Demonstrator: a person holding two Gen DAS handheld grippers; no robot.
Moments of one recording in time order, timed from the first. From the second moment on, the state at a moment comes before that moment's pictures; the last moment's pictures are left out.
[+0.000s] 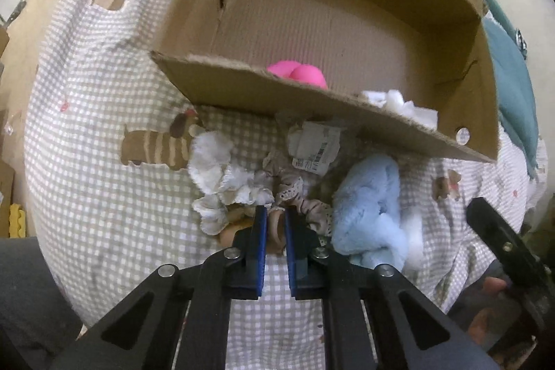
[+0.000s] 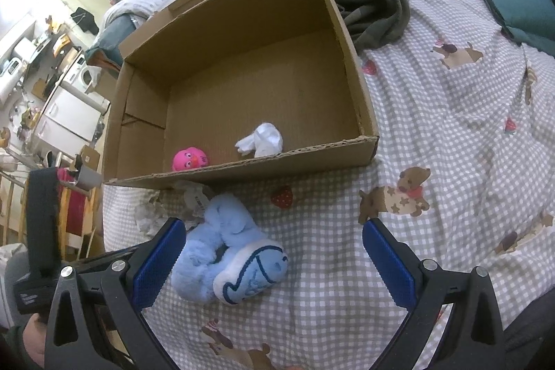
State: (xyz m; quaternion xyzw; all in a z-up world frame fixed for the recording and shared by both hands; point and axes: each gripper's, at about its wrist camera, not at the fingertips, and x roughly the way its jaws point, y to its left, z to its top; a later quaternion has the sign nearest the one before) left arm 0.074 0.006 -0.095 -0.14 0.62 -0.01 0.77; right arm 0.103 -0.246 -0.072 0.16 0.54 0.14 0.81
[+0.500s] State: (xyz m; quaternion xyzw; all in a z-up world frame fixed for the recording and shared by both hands) left arm 0.049 0.045 -0.034 -0.12 0.58 0.01 0.81; right arm 0.101 -0.245 -0.082 0.19 0.57 0.18 0.78
